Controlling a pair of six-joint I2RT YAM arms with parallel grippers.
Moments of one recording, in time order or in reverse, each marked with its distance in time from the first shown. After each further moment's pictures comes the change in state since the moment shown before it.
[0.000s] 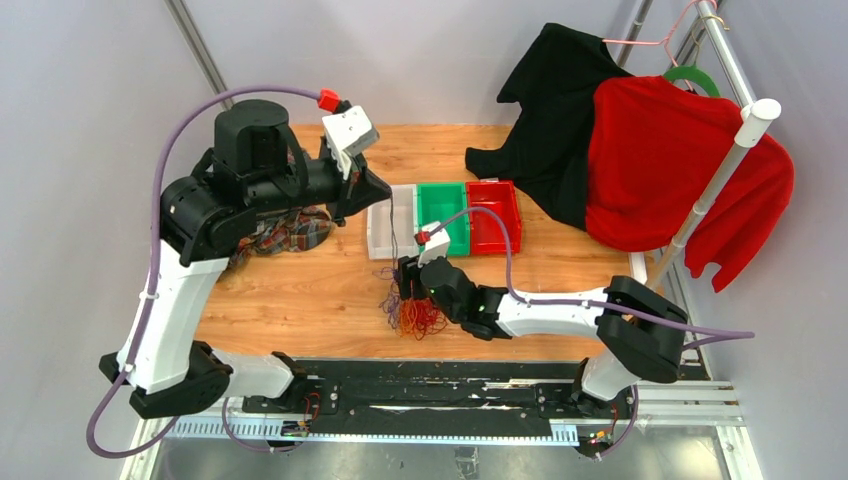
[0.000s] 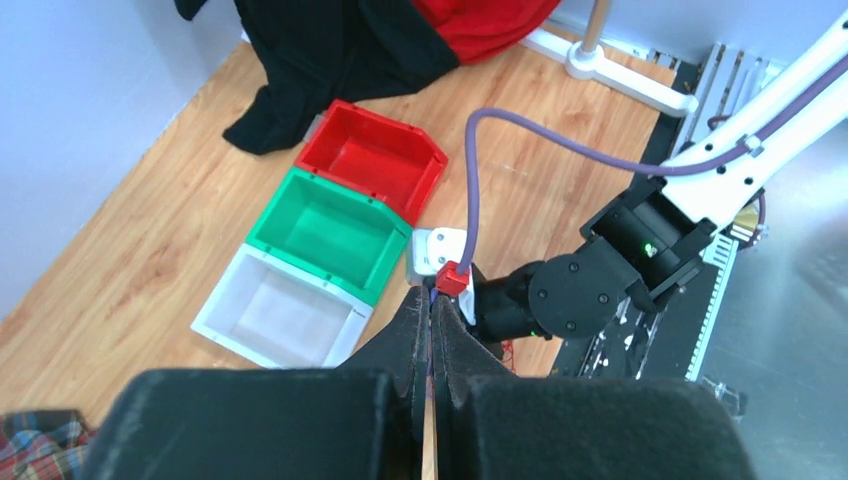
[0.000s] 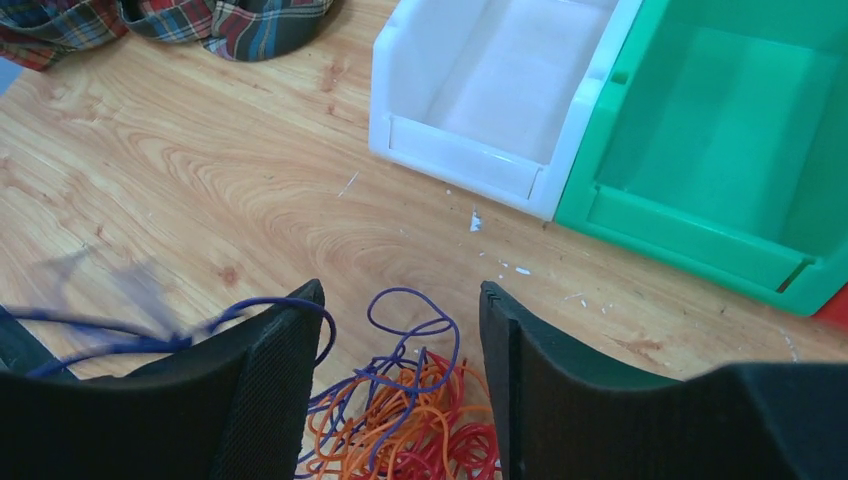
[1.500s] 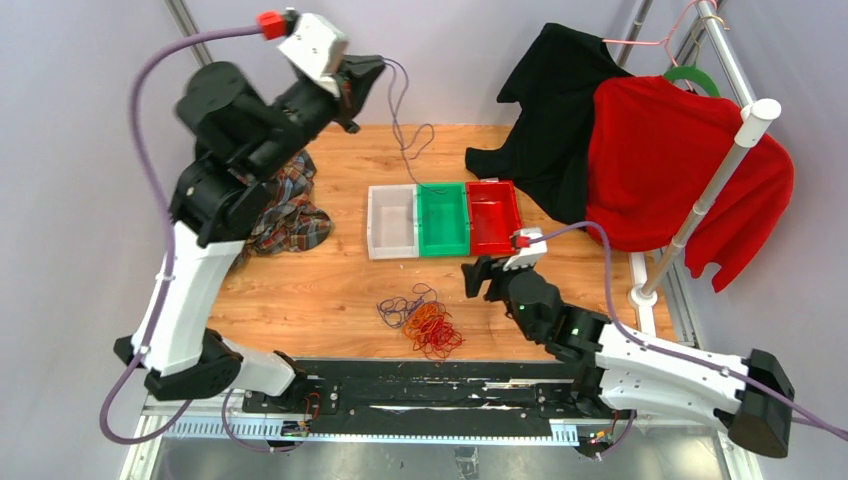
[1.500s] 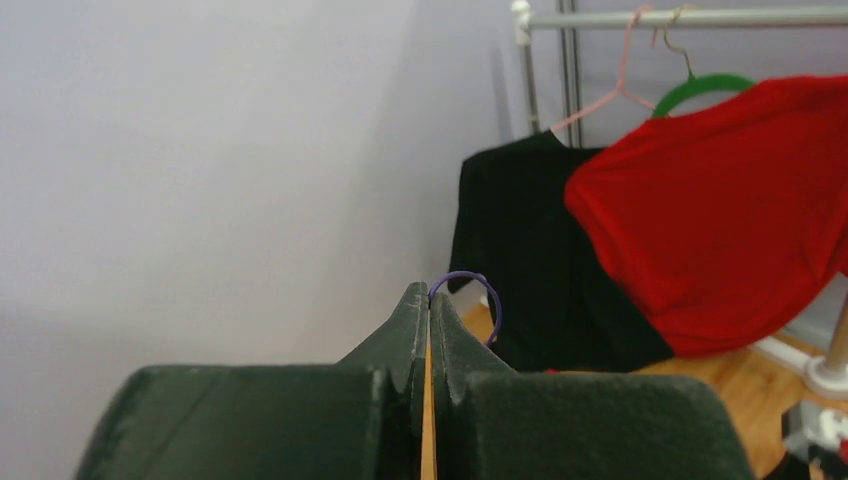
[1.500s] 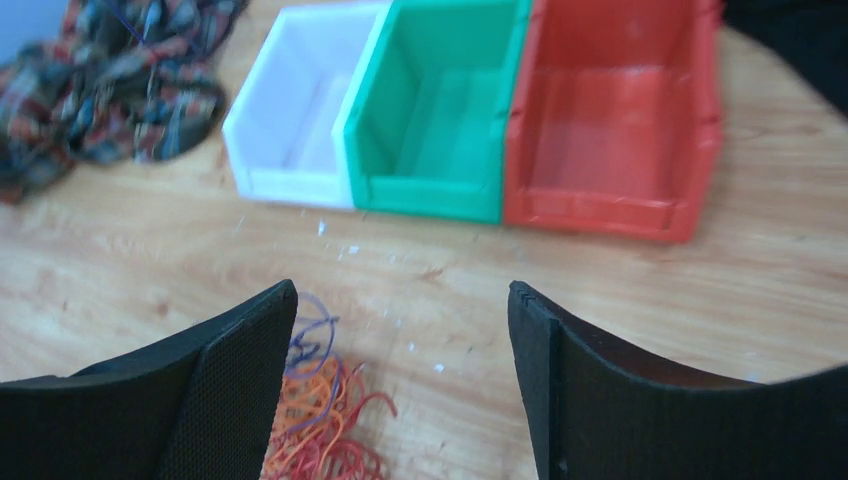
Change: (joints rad) left arm -0.001 0.077 0.123 0.618 -0.332 0.050; right arm -0.061 -0.656 -0.306 -0.272 0.145 0.063
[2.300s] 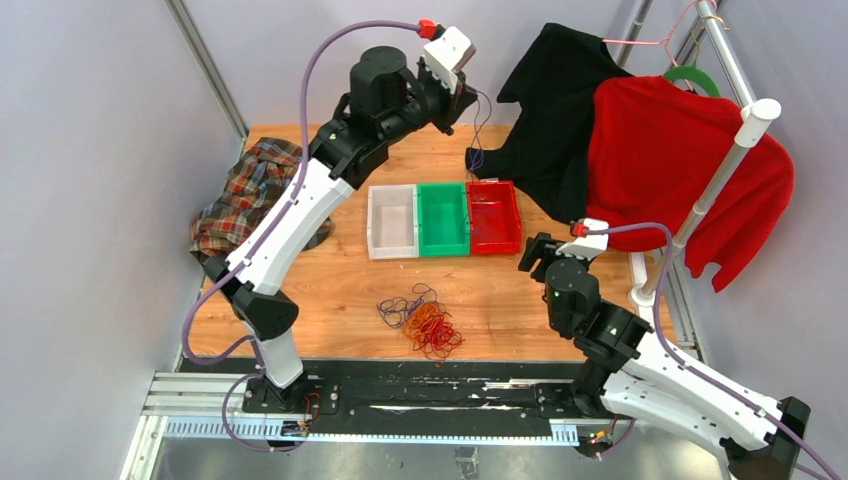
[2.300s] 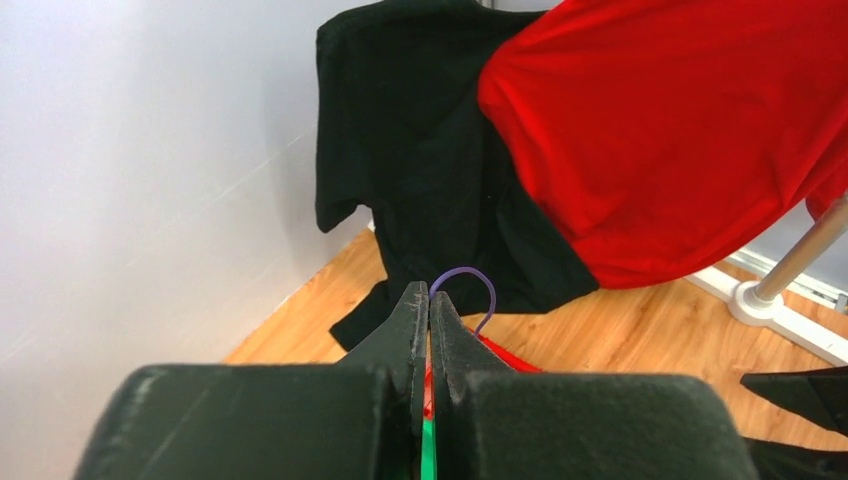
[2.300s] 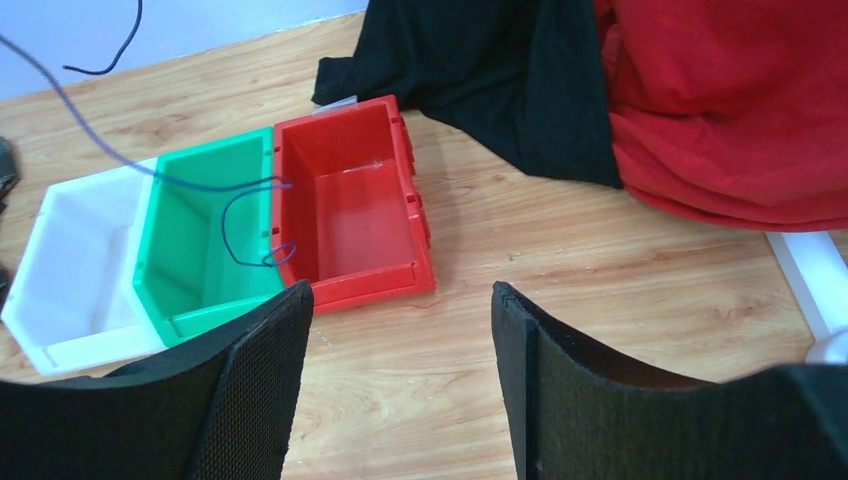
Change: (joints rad) left arm -0.057 0.398 0.028 0.057 0.089 -0.105; right arm -0.179 -0.237 0.098 -0.297 0.322 -0.048
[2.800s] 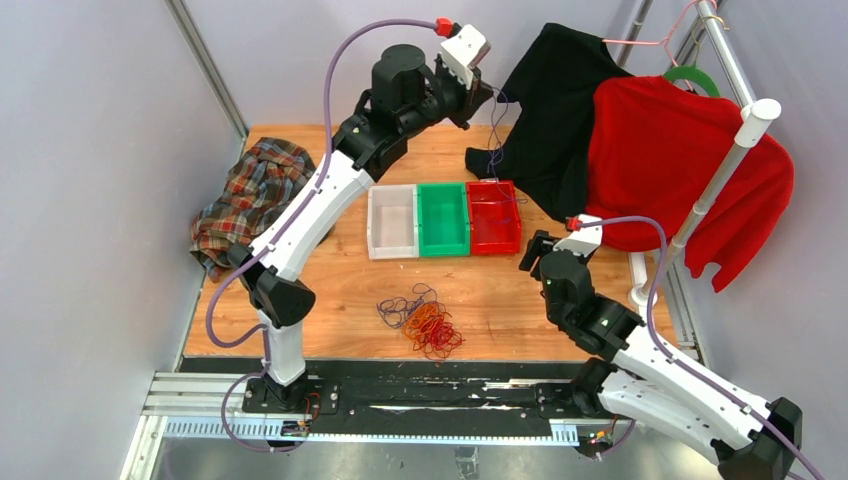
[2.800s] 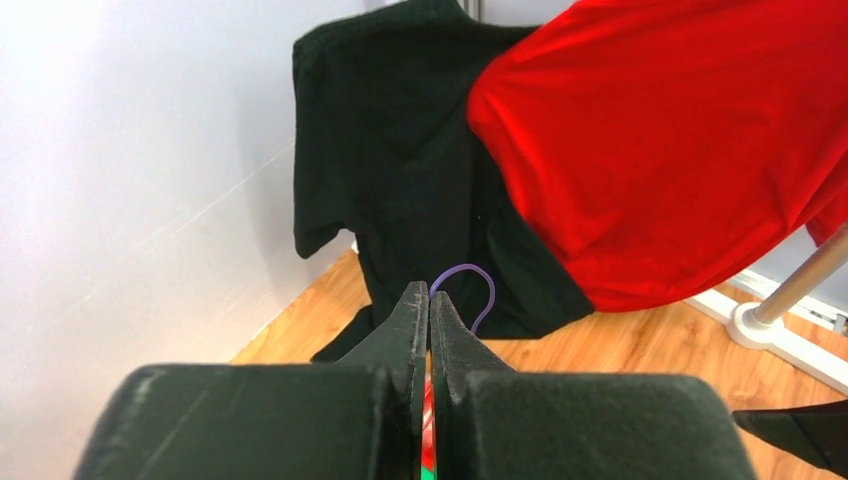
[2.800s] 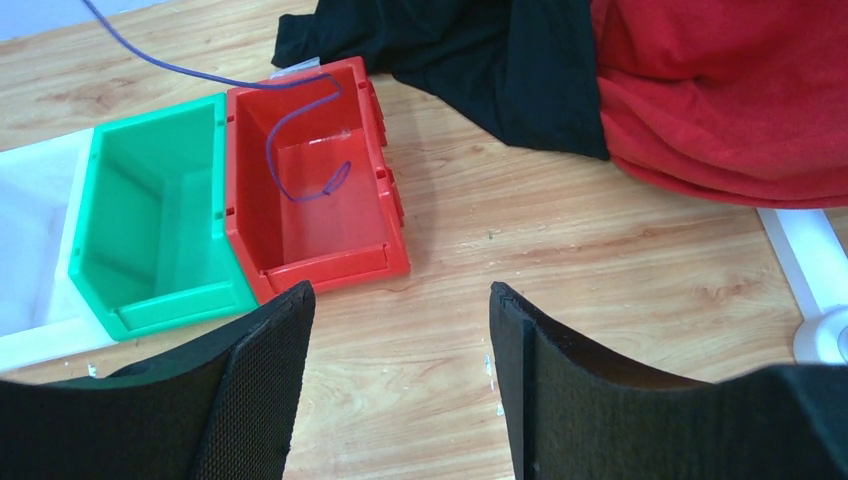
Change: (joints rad) left arm 0.000 0.126 0.087 0.066 0.031 -0.036; right arm -0.108 0.061 -0.018 -0.019 -0.083 0.022
